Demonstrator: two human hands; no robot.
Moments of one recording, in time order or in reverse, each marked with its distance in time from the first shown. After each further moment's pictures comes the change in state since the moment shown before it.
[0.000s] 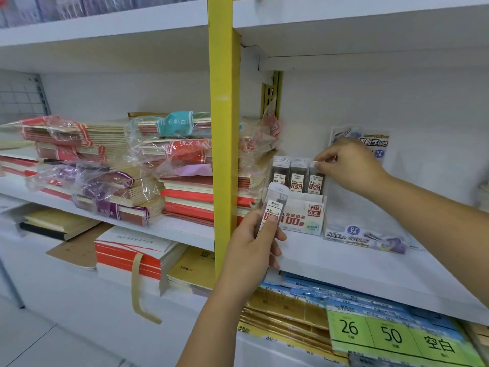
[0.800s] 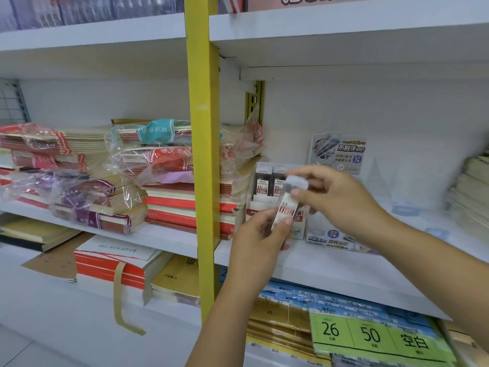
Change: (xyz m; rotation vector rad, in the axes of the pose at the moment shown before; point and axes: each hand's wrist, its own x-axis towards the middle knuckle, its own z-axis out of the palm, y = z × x) left_hand 0.011 0.007 0.037 0.003 0.012 0.113; right_hand -0.081 -0.058 -0.041 0.736 -0.151 0.108
